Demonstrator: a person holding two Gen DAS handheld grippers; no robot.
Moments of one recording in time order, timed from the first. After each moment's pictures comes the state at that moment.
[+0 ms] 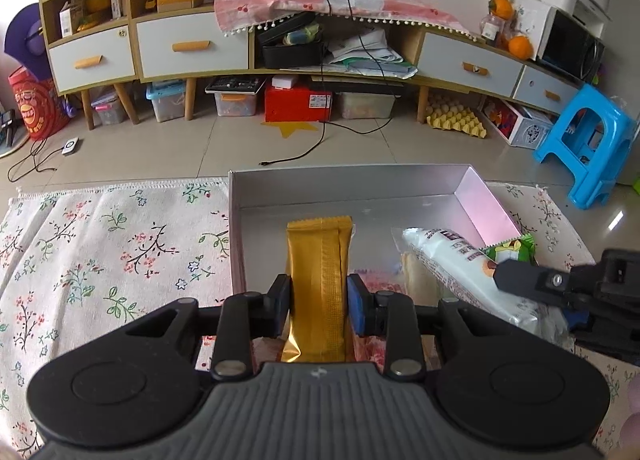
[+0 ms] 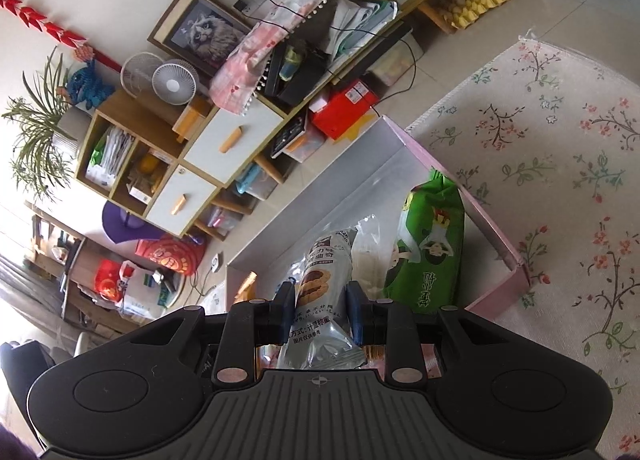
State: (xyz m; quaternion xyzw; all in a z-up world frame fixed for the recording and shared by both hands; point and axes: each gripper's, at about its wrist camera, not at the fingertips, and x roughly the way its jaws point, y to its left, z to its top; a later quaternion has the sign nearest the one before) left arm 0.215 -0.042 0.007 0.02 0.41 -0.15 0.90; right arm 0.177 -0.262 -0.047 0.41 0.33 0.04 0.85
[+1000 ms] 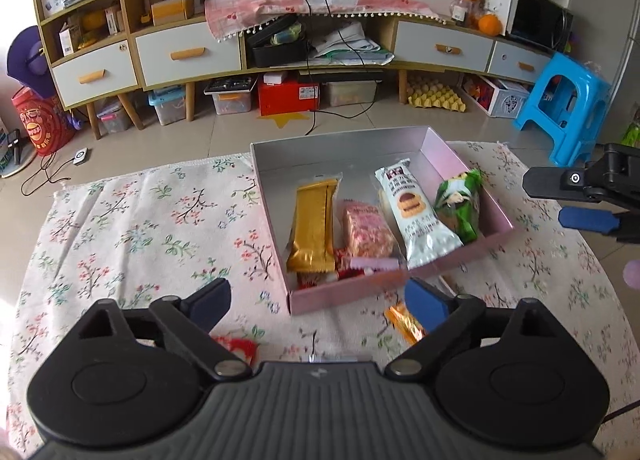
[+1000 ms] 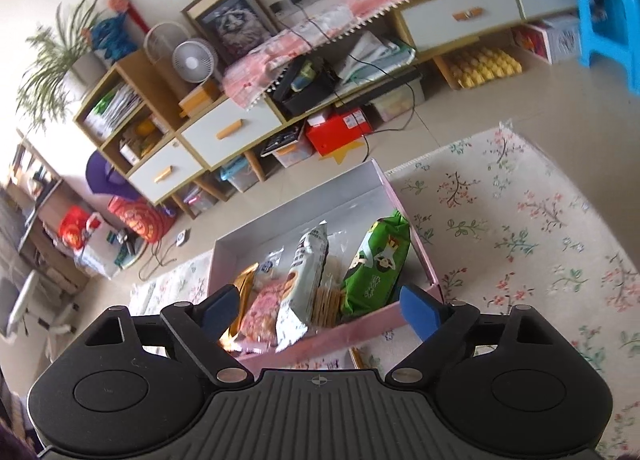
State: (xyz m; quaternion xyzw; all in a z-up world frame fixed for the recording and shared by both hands) left arm 0.133 -0.013 0.043 0.07 0.41 -0.17 0.89; right arm 0.111 -0.264 0.016 0.26 0.33 0.02 0.91
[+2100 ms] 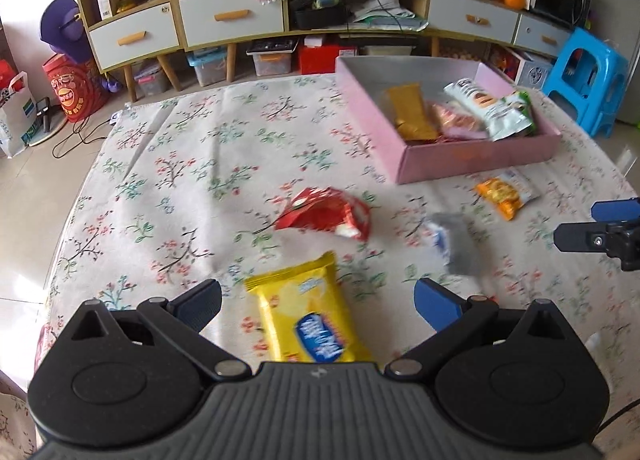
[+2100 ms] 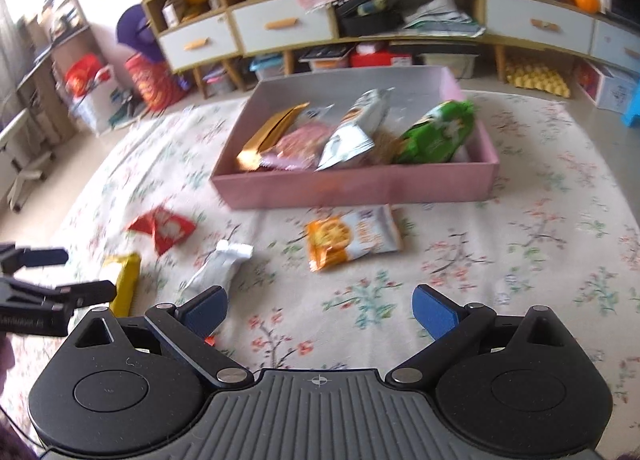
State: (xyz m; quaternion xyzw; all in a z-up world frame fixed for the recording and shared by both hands) left arm 0.085 0.087 -0.008 0.08 0.43 -0.13 0.89; right arm 0.063 -0.164 -0.040 0.07 0.41 0.07 0.90
